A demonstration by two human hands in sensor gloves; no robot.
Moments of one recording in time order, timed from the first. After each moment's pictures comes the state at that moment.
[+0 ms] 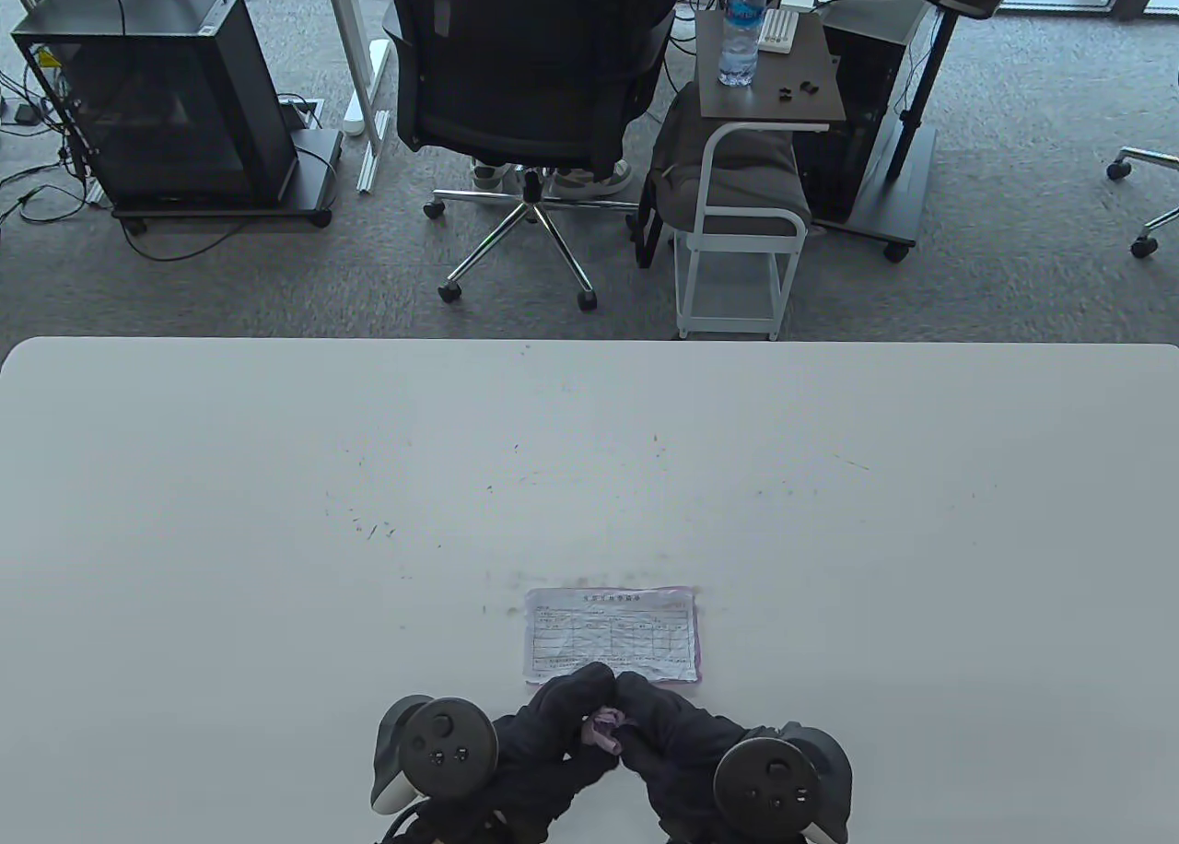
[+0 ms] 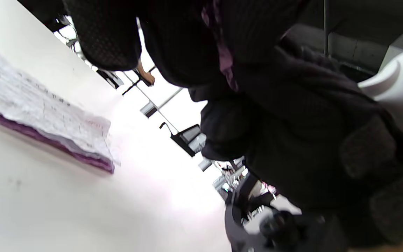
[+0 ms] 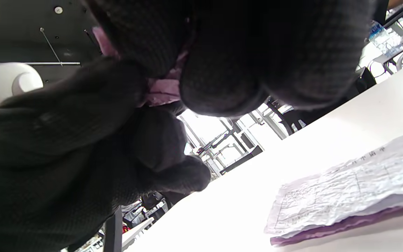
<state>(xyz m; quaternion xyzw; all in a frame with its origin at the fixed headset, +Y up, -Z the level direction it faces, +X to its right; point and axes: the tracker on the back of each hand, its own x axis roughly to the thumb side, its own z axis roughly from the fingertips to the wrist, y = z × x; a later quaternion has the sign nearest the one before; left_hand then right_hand) -0.129 -0.701 -0.203 -0.04 -0.31 0.46 0.83 0.092 -0.690 -0.187 0.25 -0.09 0.87 0.41</state>
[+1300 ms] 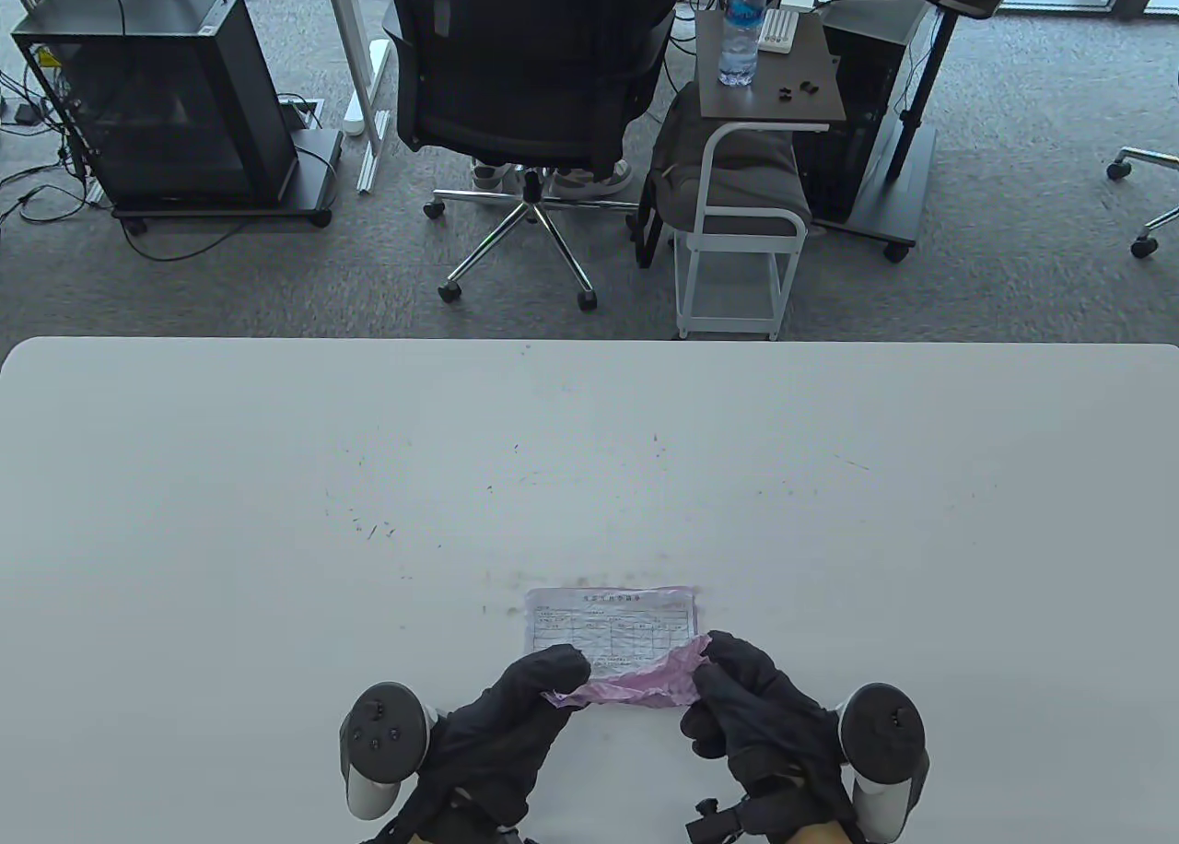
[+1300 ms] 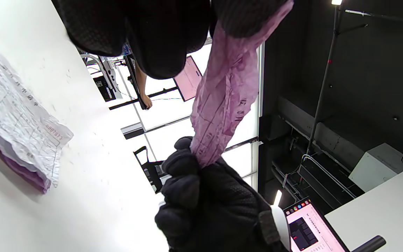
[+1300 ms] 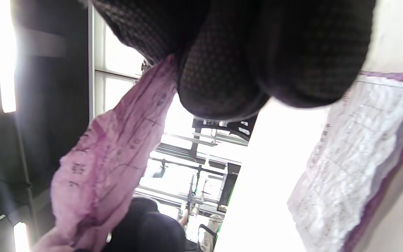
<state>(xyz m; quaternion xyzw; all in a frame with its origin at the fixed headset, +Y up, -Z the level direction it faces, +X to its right) -0.149 -0.706 -0.208 -0.03 -0.27 0.61 0.74 0.153 -0.715 -0.209 0.03 -0.02 0.77 0.64</state>
